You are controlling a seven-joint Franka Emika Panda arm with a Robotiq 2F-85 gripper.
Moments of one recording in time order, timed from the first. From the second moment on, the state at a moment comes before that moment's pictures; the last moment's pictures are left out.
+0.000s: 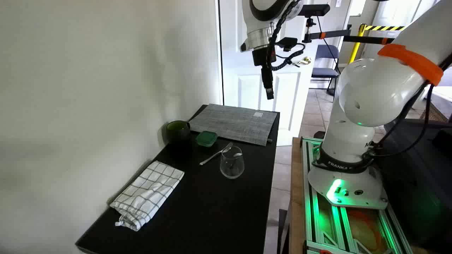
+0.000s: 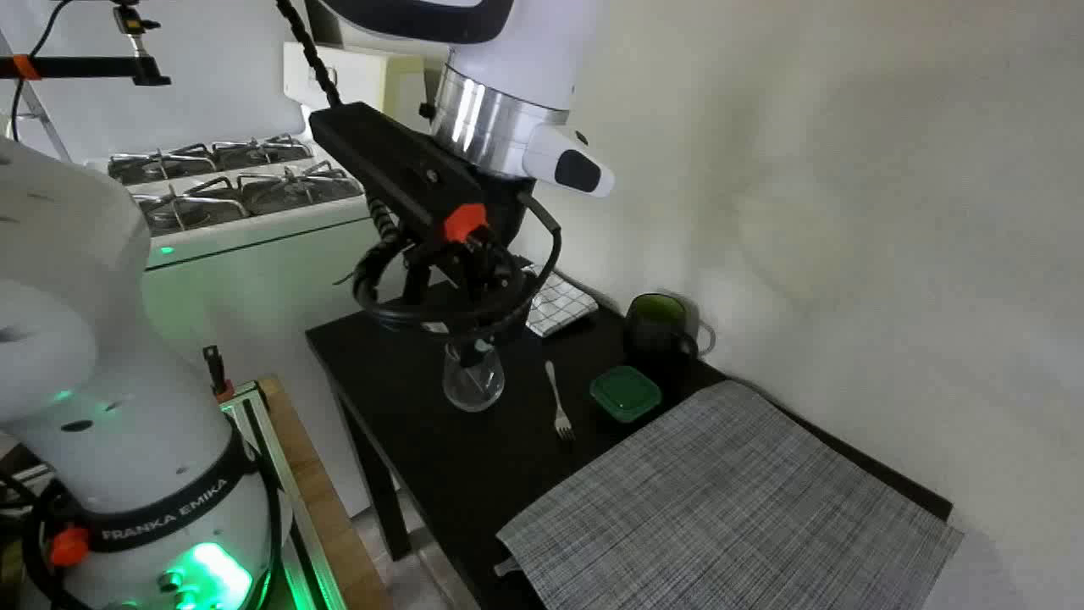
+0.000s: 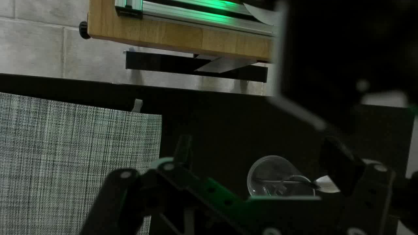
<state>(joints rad) -0.14 -0.66 -0.35 -2.70 -0.14 1.75 -0.47</state>
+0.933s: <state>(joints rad) -0.13 -0.73 -0.30 -2.75 -0.14 1.79 -0.56</state>
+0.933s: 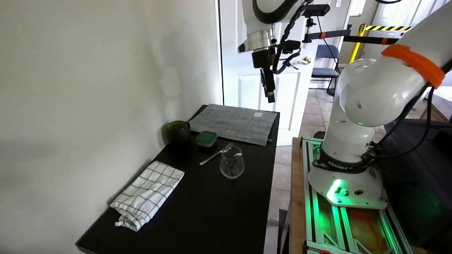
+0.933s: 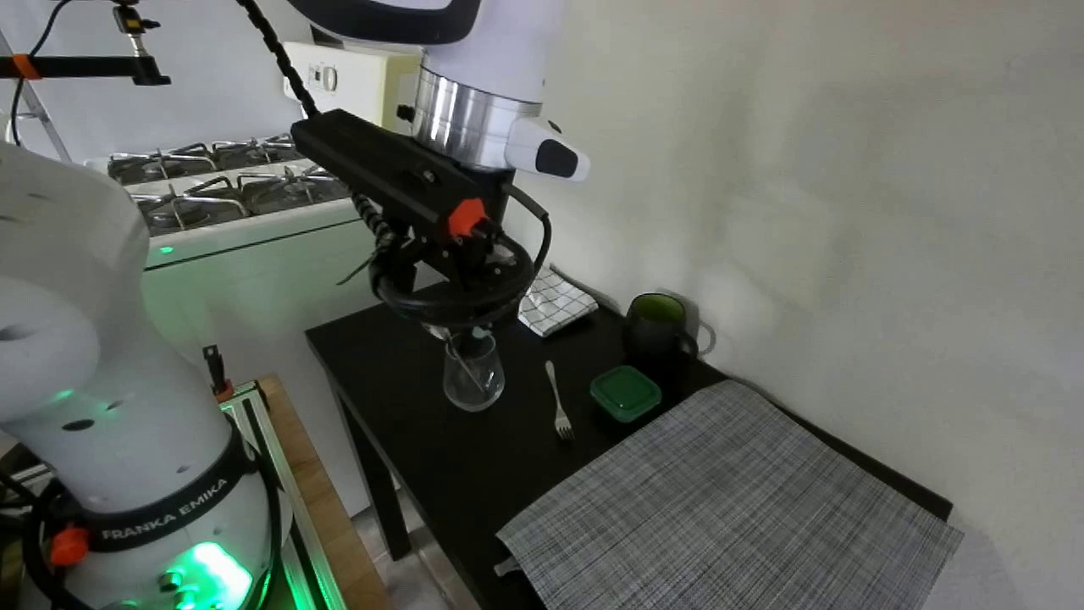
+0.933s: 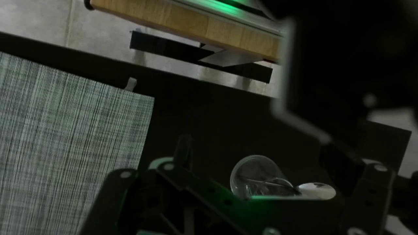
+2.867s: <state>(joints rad) 0.17 -0.82 0.05 -2.74 -0.14 1.92 -0.44</state>
